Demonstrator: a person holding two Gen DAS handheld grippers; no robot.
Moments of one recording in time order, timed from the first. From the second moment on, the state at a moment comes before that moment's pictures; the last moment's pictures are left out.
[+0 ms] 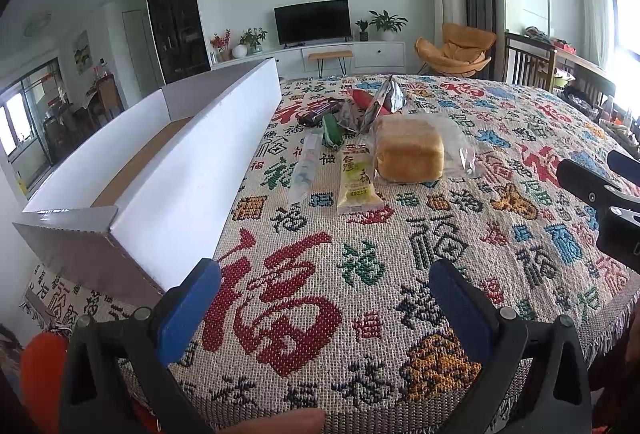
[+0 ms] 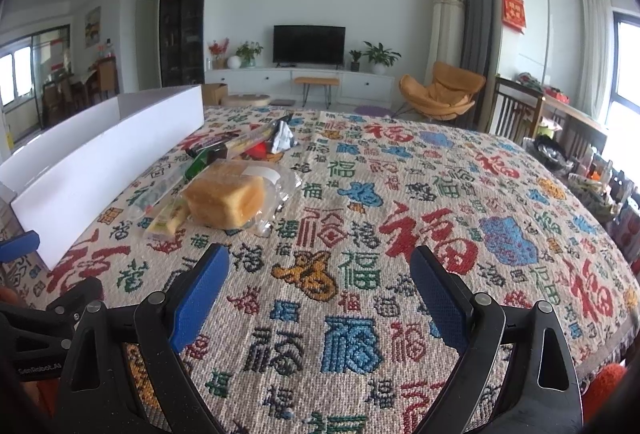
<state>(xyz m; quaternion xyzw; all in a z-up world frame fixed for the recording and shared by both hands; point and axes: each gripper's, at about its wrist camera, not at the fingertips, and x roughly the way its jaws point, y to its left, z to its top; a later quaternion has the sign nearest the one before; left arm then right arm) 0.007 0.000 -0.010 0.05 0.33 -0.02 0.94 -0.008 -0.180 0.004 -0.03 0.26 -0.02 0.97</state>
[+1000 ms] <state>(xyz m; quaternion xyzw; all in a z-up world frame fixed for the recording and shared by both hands) 0.008 0.000 -0.011 0.06 0.32 -0.02 0.94 -0.006 -0.176 0.000 -0.03 0.27 -0.01 0.96</state>
